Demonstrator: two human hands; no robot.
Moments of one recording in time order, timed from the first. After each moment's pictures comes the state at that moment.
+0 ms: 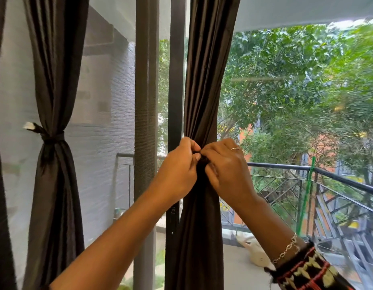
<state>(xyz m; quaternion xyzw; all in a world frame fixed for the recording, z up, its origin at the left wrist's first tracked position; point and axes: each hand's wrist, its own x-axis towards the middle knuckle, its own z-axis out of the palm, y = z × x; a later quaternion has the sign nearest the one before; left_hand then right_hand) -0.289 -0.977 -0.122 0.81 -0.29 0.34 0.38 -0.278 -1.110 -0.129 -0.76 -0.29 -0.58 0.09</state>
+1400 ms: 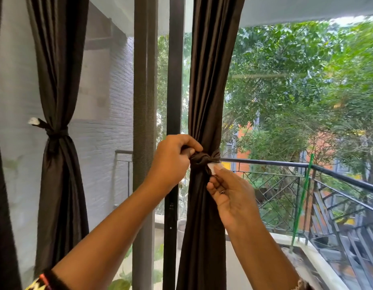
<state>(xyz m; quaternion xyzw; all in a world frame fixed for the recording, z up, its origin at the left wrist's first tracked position) -0.288 -0.978 -0.113 0.79 -0.24 0.33 0.46 -0.296 -1.096 -0.164 -0.37 -0.06 -0.16 0.91</state>
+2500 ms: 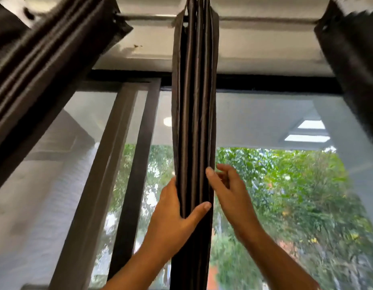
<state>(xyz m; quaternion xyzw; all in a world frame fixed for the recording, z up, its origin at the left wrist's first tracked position) -0.206 -1.035 0.041 0.62 -0.43 0.46 0.47 -0.234 -1.159 0.074 -0.64 -0.25 -0.55 0.47</state>
